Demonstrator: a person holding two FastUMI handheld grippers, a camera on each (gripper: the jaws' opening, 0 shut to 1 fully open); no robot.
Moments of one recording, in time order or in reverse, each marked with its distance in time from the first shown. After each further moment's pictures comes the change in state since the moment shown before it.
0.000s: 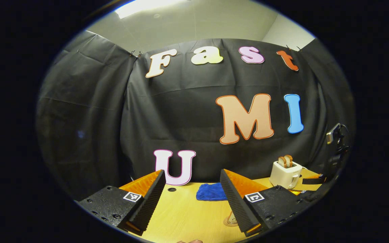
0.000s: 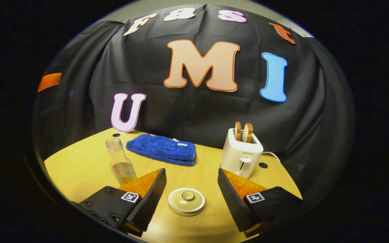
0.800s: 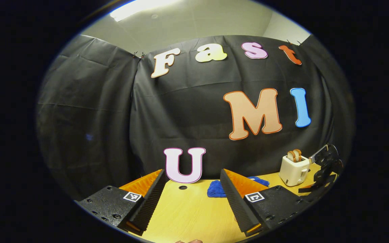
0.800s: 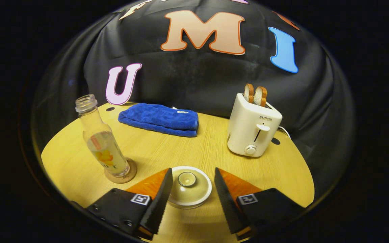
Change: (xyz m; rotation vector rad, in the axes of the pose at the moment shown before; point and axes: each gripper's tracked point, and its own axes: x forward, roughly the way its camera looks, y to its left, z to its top) left arm -0.008 0.022 -0.004 0.044 0.027 0.062; right arm 0.045 -0.001 -0.081 -0.009 0.217 -0.002
